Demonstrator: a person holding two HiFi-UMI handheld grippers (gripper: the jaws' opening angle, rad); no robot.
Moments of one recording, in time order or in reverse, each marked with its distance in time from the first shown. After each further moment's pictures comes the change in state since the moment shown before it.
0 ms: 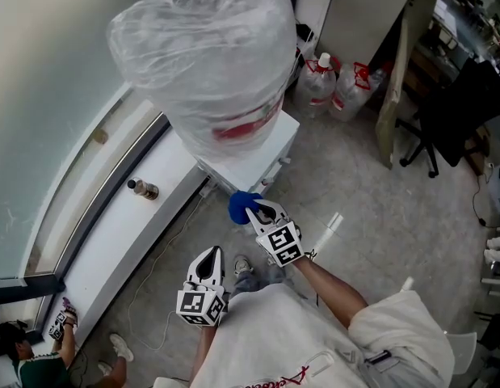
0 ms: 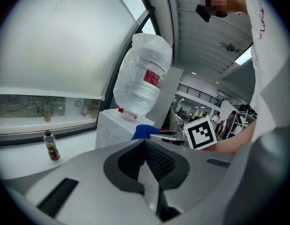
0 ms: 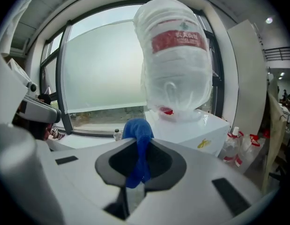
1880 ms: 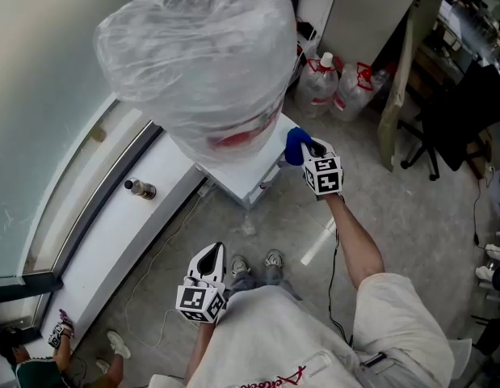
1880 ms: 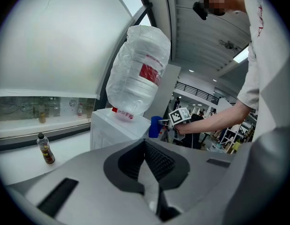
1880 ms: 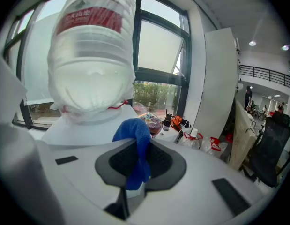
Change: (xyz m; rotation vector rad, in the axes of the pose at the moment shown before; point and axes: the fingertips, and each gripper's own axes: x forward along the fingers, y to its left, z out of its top) left arm 0.035 -0.008 0.007 0.025 0.024 -0.033; right arm 0.007 -0.282 0.015 0.022 0.091 -0.382
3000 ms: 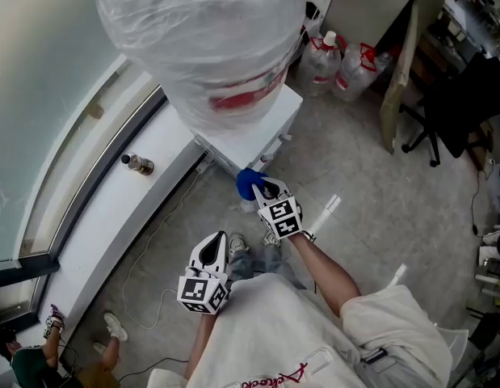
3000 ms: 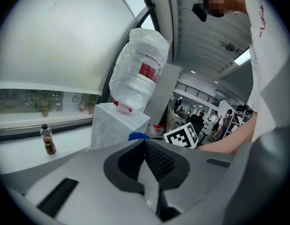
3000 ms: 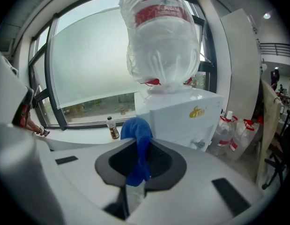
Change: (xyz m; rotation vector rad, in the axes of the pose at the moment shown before) left arm -0.032 -0.018 -0.034 -0.036 0.004 0.004; right arm -0.074 0.234 -0.095 0.021 0.038 0.314
